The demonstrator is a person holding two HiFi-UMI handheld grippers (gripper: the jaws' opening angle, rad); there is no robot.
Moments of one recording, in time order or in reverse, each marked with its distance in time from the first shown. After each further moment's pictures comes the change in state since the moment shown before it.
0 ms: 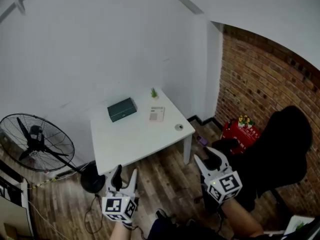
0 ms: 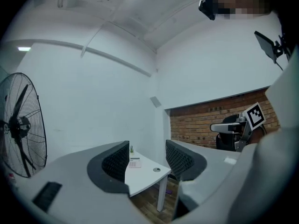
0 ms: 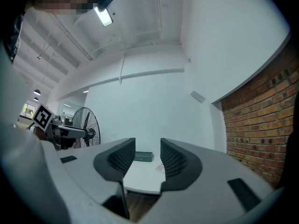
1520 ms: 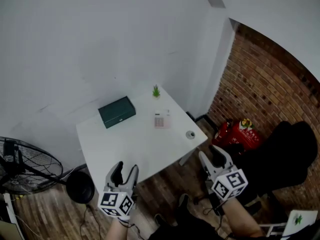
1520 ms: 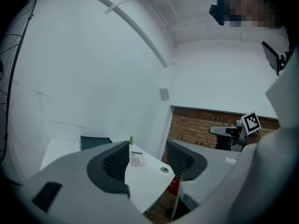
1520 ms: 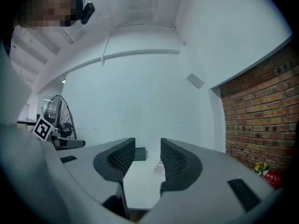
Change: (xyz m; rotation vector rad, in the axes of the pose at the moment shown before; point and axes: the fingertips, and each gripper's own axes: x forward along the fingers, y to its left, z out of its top) left arm 0.186 0.255 -0.076 -0.238 0.096 -0.198; right arm 0.260 0.029 -0.063 0.060 0.130 -0.189
